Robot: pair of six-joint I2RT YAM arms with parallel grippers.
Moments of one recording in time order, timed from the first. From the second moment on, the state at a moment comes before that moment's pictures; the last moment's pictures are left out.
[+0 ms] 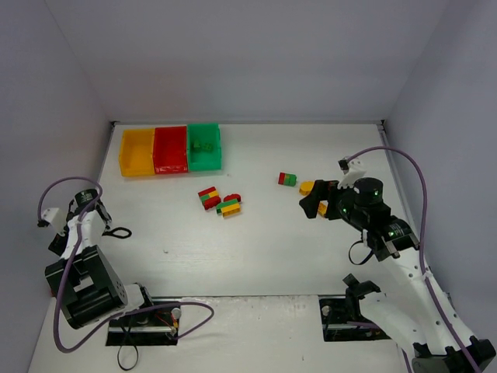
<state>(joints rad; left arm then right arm) 0.48 1.29 0.75 -0.70 -0.90 -0.84 0.32 0.79 0.82 -0.53 -0.17 0.31</state>
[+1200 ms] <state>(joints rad) 0.67 1.41 0.85 -0.61 -0.85 -0.64 0.36 0.79 0.80 -0.53 -0.17 0.30</state>
